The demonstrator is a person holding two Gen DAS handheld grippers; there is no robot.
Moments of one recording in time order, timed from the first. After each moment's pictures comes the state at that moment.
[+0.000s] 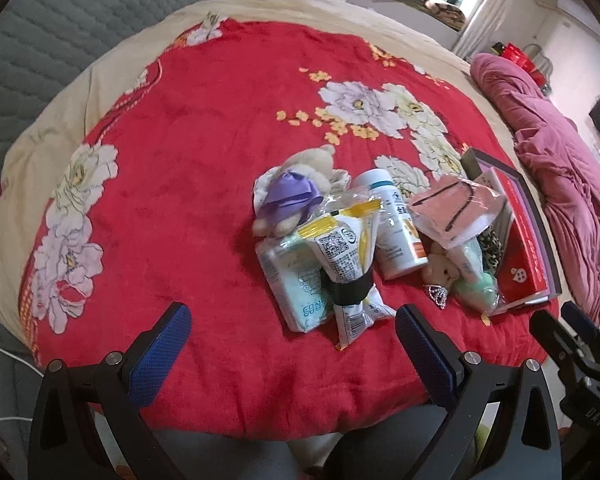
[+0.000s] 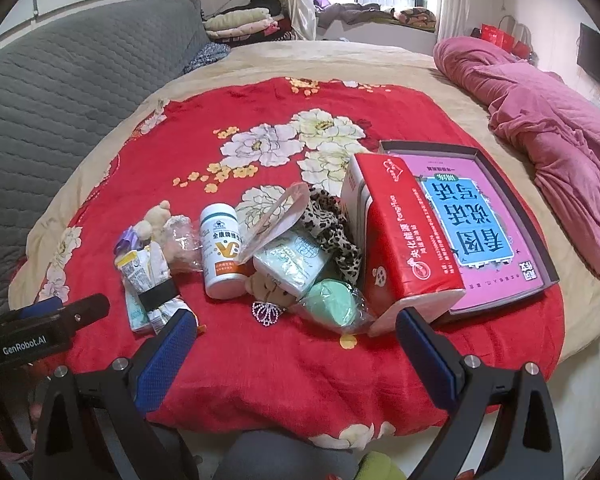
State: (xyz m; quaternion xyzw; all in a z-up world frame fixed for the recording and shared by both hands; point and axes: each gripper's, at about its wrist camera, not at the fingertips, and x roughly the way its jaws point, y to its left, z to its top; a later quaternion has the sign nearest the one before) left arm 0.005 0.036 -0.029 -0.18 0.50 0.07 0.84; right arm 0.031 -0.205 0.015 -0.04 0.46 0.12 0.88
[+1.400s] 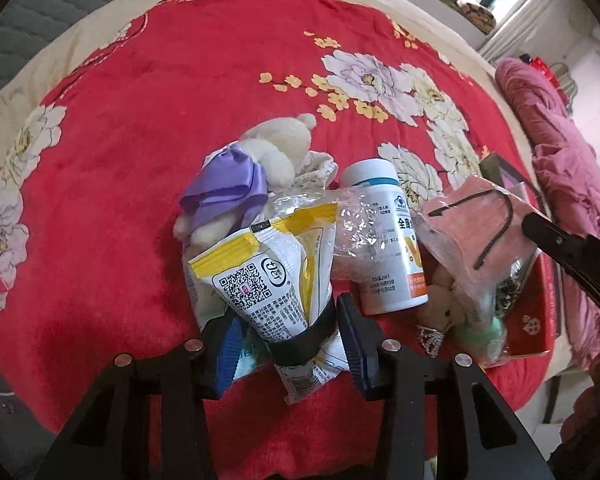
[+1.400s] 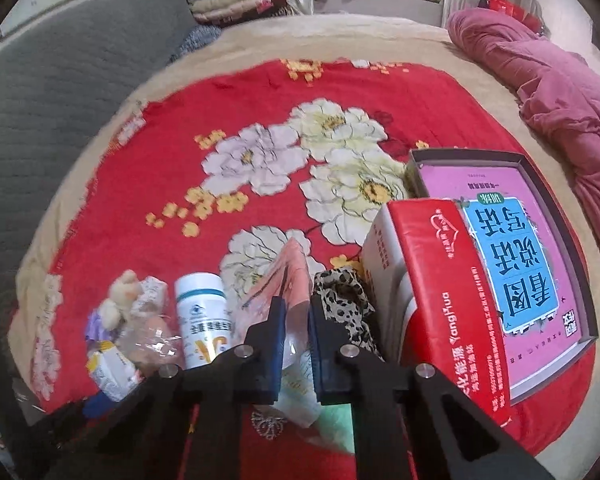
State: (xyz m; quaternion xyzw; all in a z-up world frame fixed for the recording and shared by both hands) left arm 0.063 0.014 -0.072 -0.24 0.53 0.09 0.81; right arm 0.153 -0.184 0.000 0.00 0.50 0.14 0.86
